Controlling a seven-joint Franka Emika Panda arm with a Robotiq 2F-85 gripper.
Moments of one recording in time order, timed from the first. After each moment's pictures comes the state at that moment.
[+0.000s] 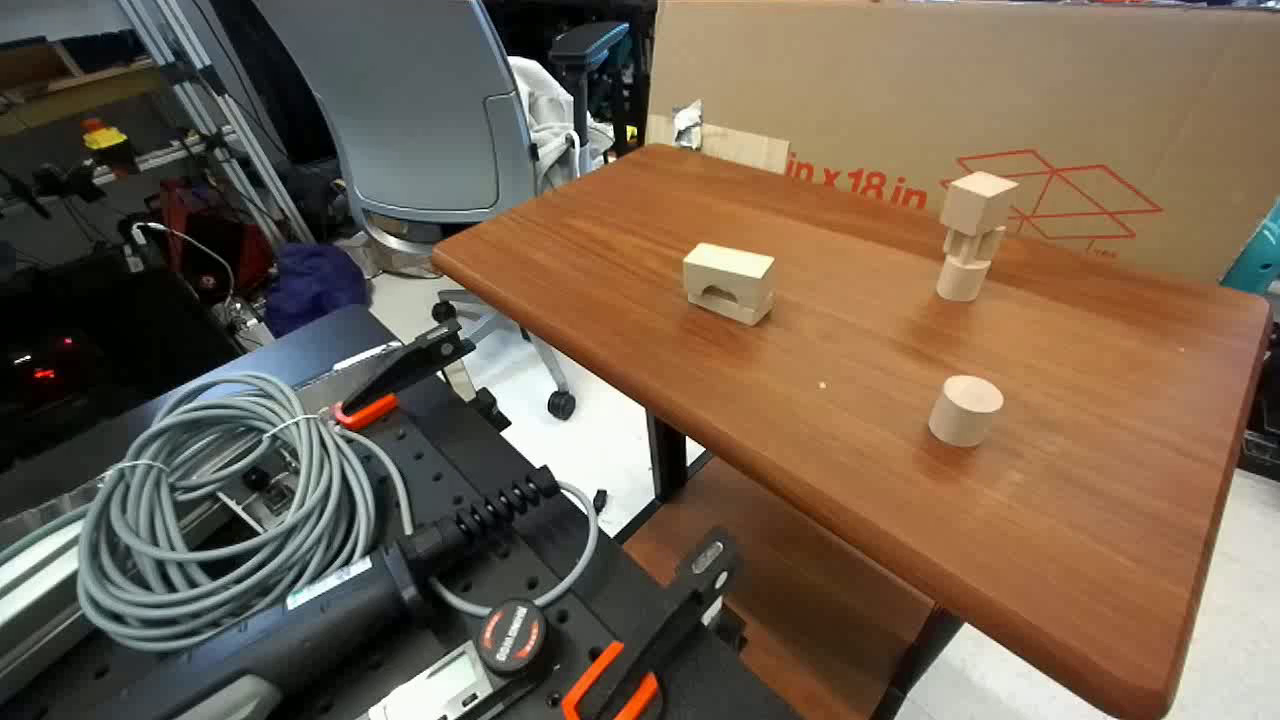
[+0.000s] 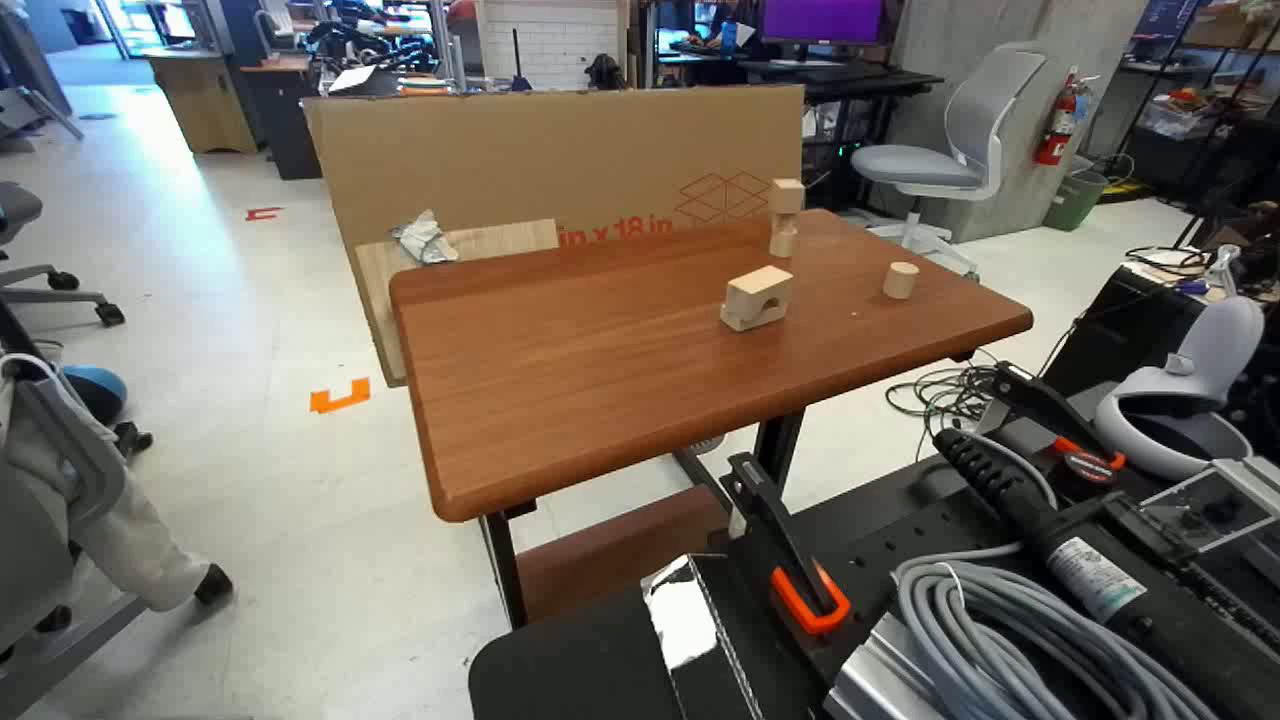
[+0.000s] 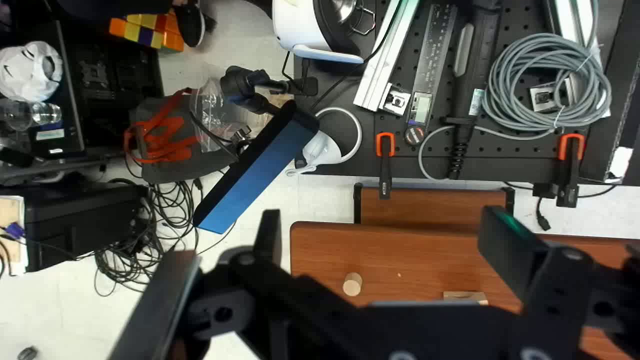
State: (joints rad) arm -0.11 -0.71 -0.02 -2.33 -0.29 1.49 -0.15
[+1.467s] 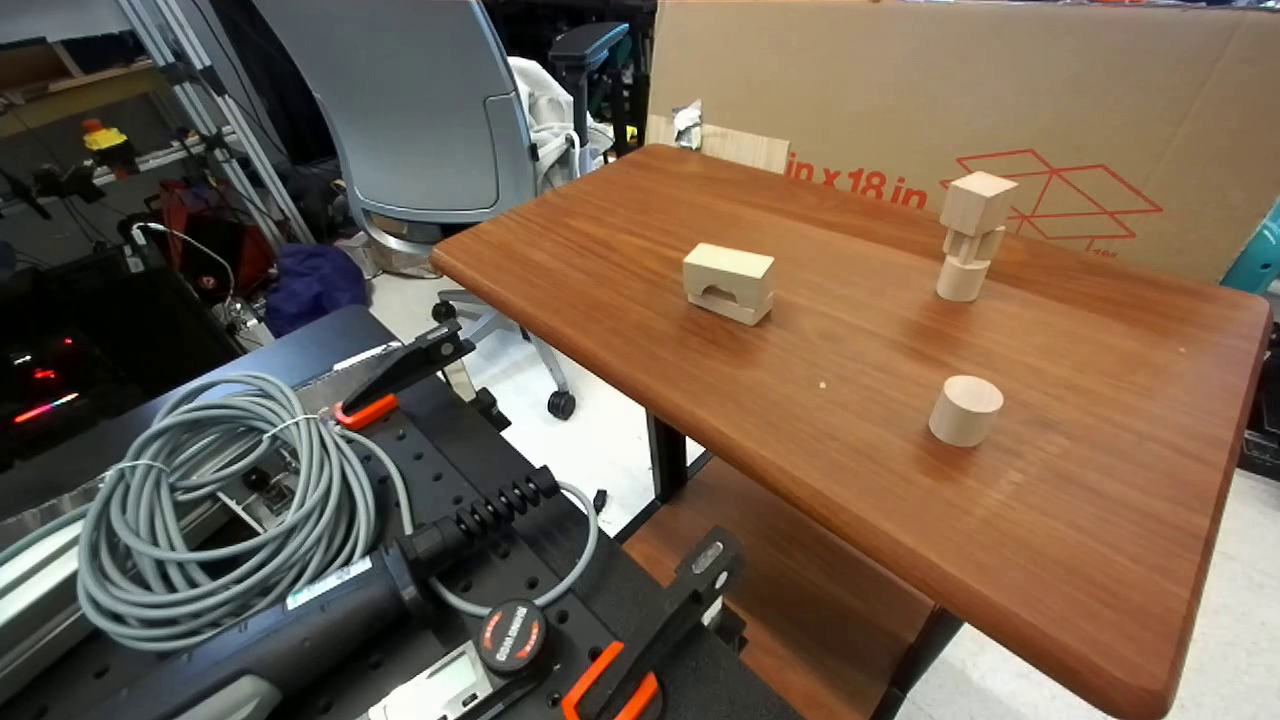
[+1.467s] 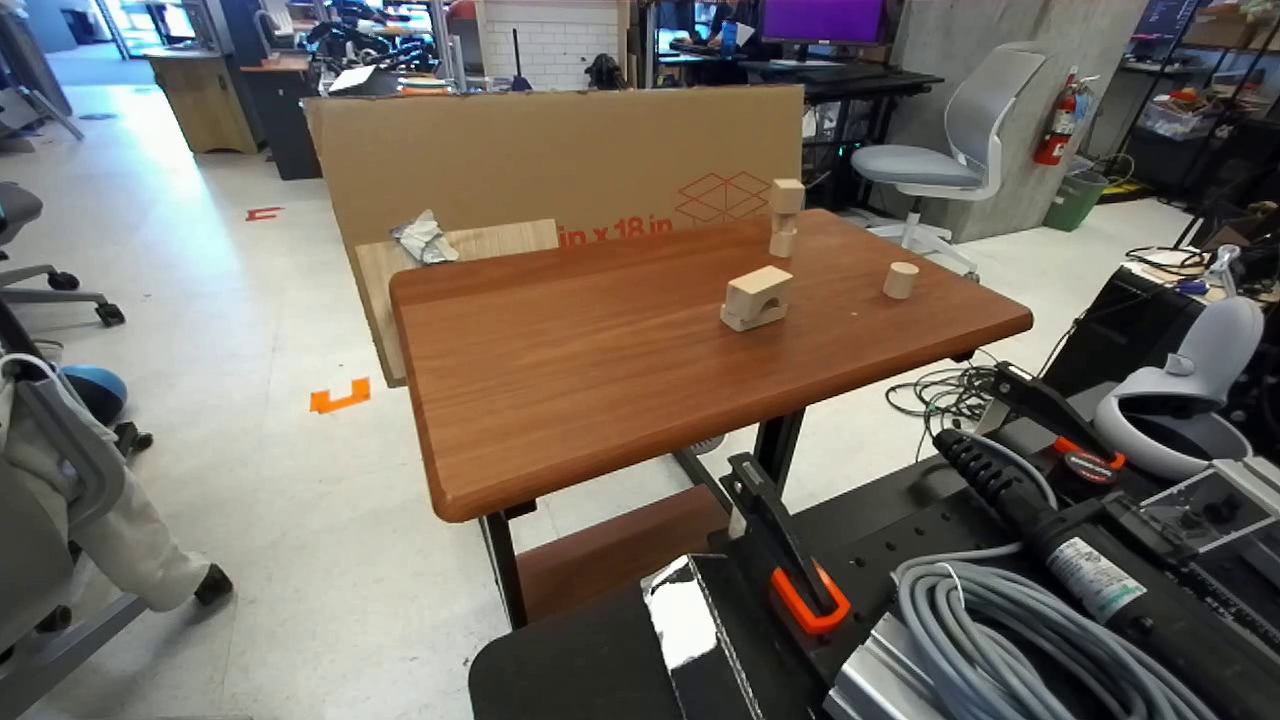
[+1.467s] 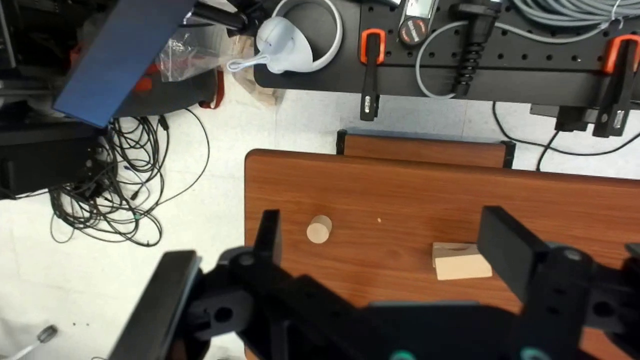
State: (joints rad) arm -0.06 -0.45 -0.03 -2.48 -0.28 1.98 -0.07
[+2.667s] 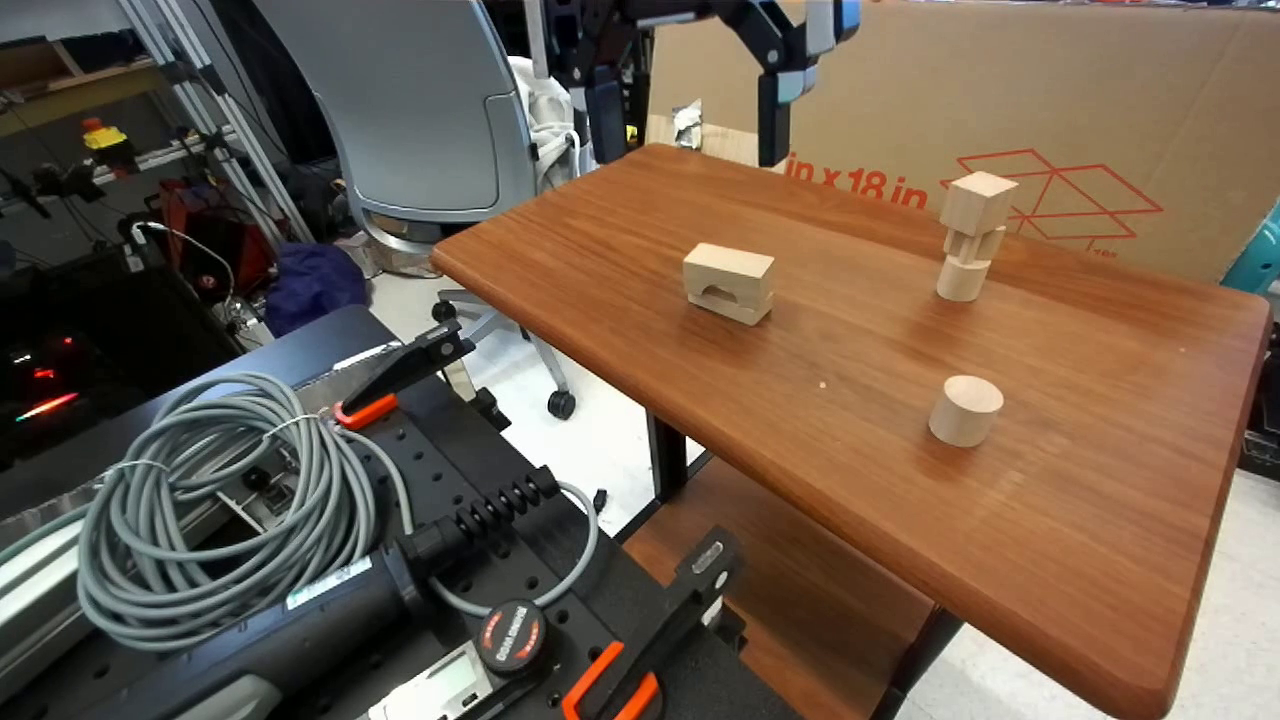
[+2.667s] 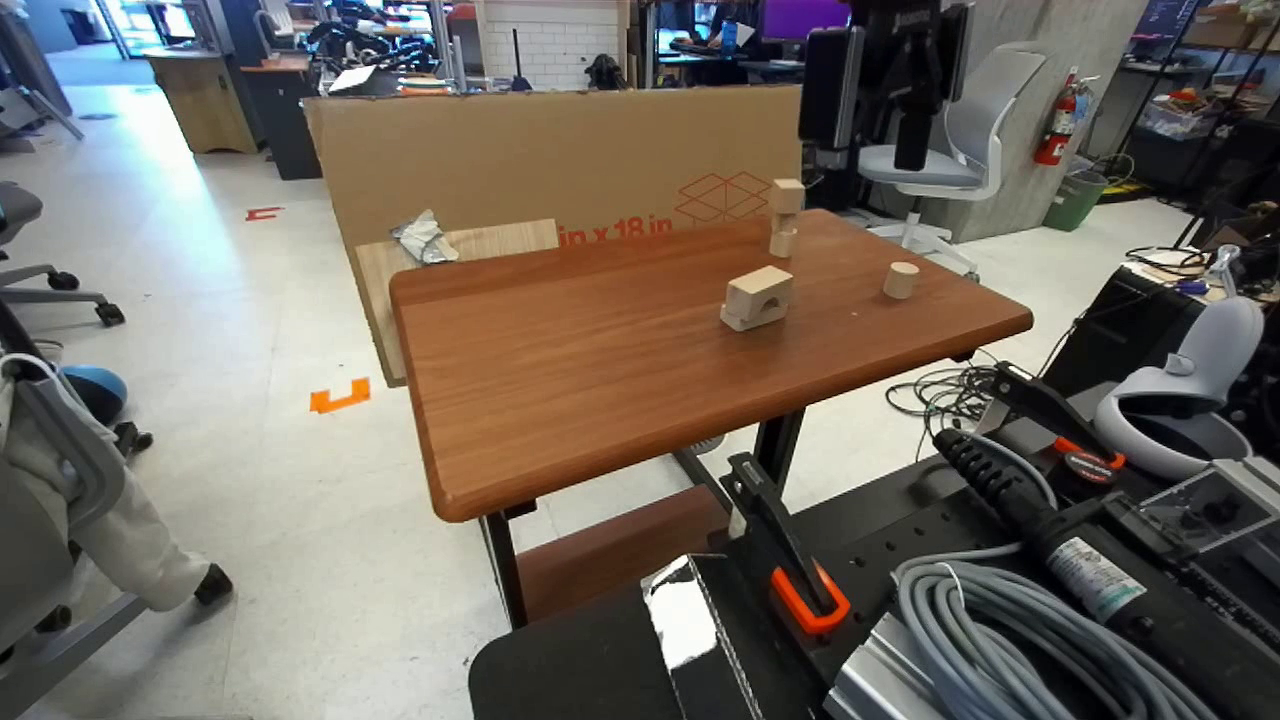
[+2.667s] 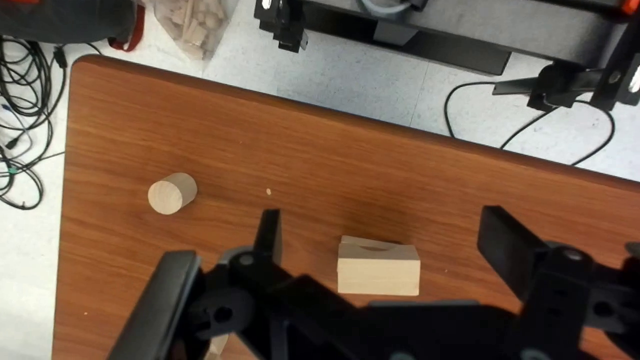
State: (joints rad) arm 0.01 0.02 0.01 -2.46 -0.22 2.40 -0.09
